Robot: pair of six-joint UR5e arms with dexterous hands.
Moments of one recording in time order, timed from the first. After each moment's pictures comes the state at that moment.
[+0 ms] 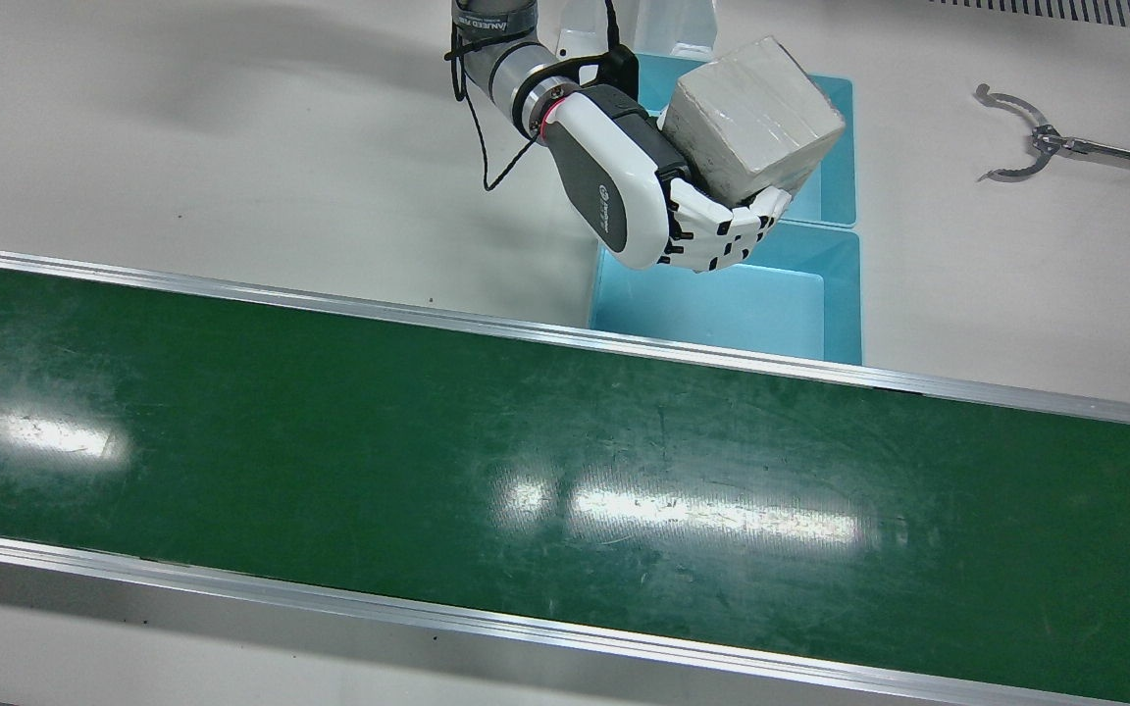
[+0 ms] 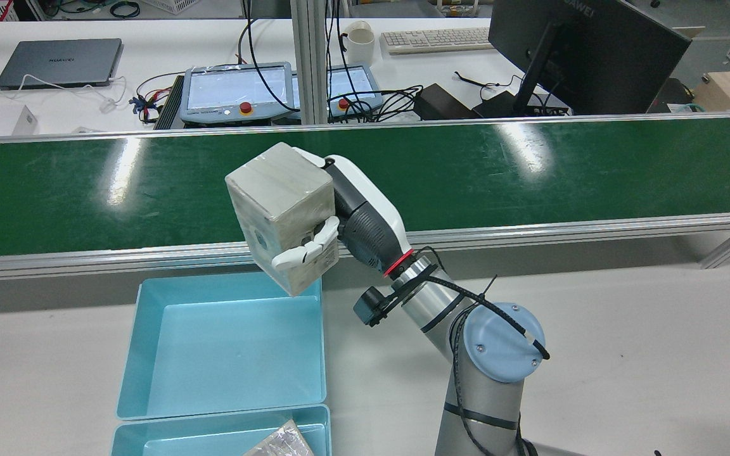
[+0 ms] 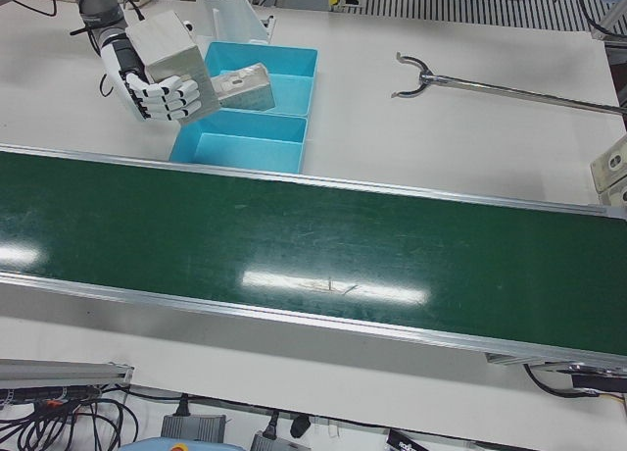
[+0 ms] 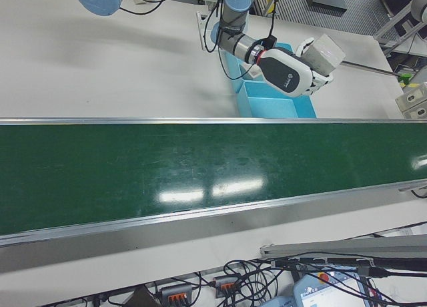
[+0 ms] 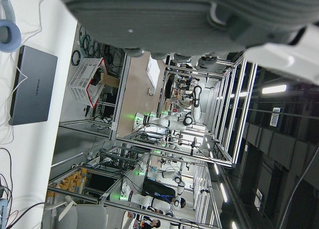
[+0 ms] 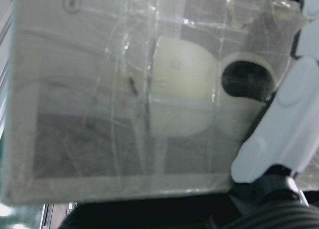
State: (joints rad) left arm -1.87 -1.87 -1.72 0.51 1.97 -0.16; right arm 0.35 -0.86 1.81 -3.17 -0.88 -0.75
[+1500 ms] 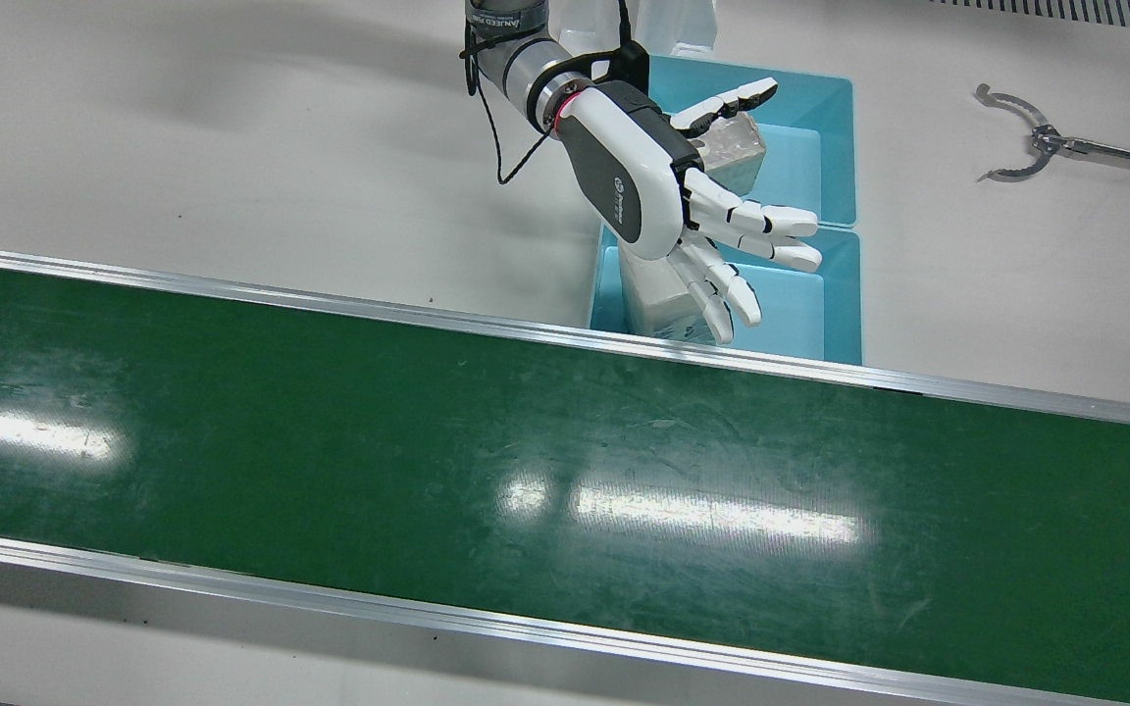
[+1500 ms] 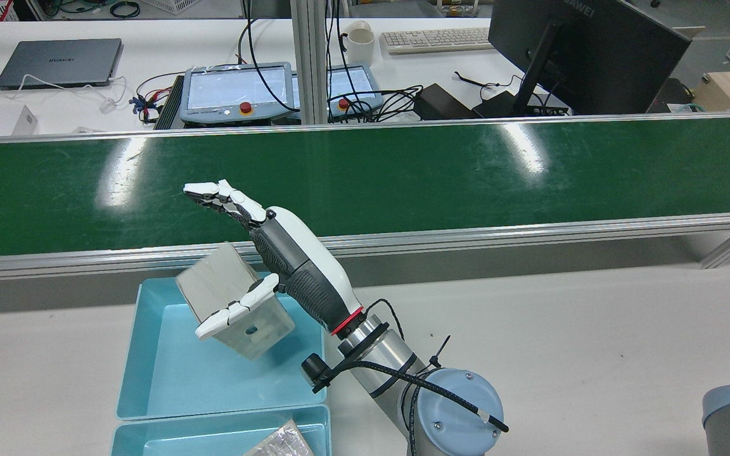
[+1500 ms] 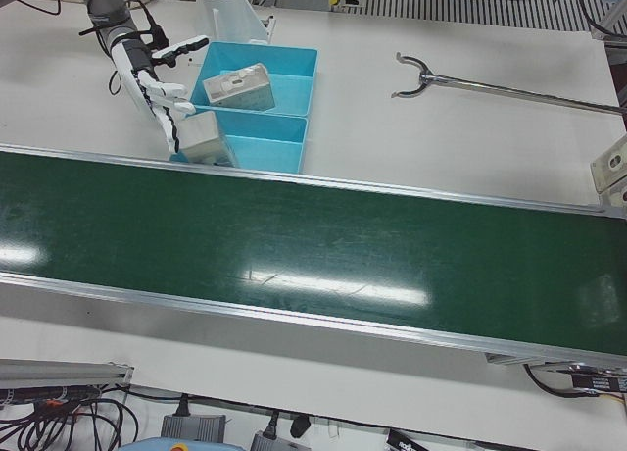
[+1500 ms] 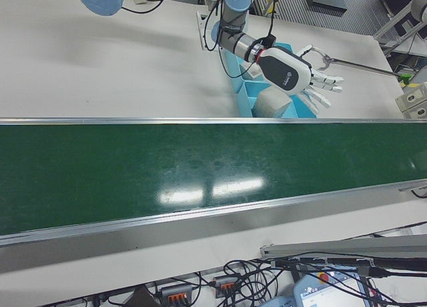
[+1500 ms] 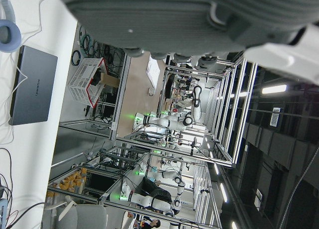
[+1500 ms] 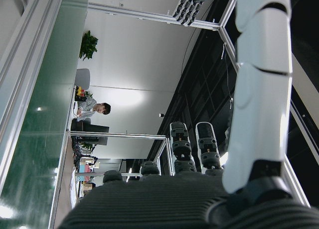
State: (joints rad) left arm -1.87 -1.87 -1.72 0.51 1.97 -0.16; right arm 0.33 -0.86 1.81 -3.16 -0.88 -0.77
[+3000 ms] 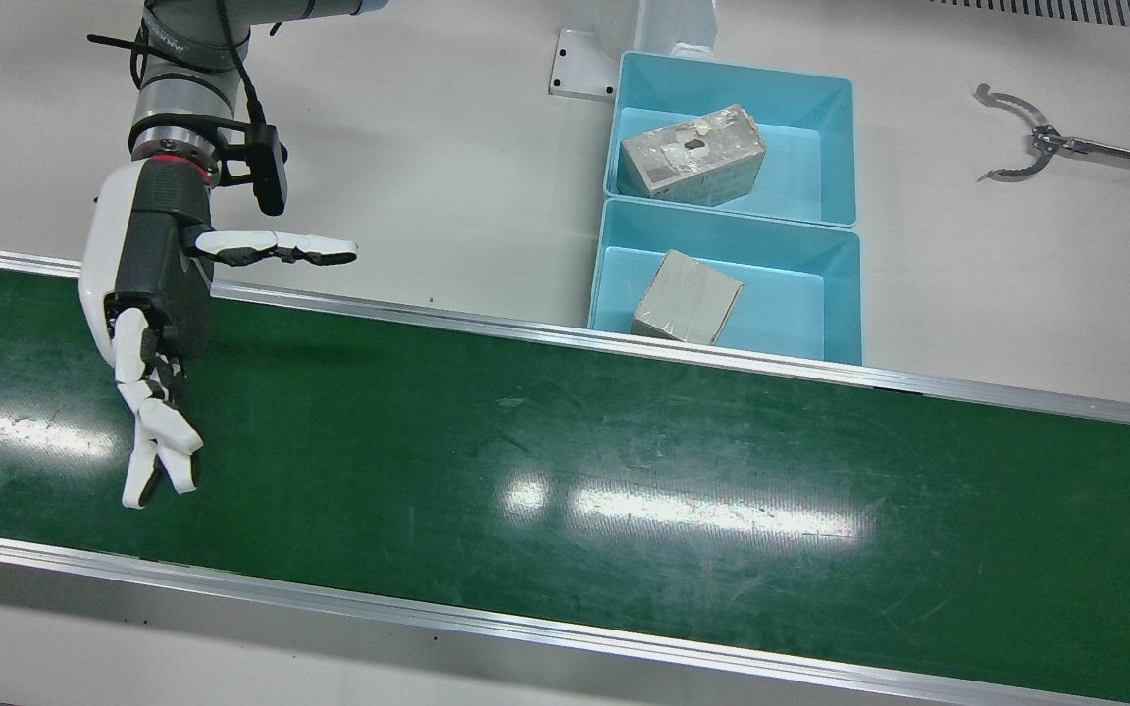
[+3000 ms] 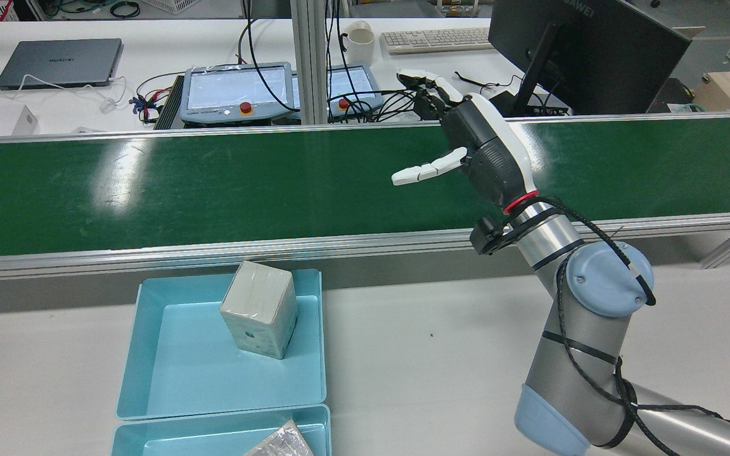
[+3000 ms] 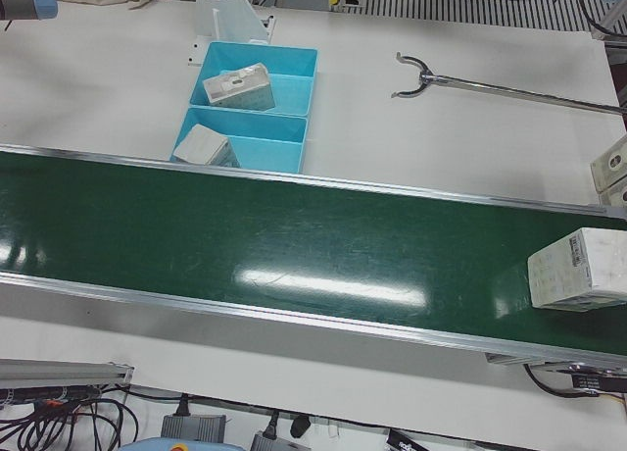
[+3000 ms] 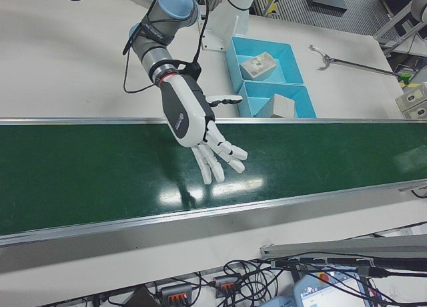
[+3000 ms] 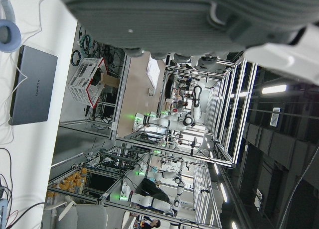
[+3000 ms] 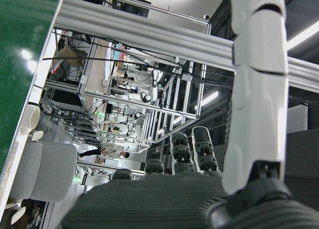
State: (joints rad) left arm -1.87 -1.87 -1.72 0.51 1.97 -0.16; right arm 0.78 -1.16 1.88 -3.42 -0.89 -0.45
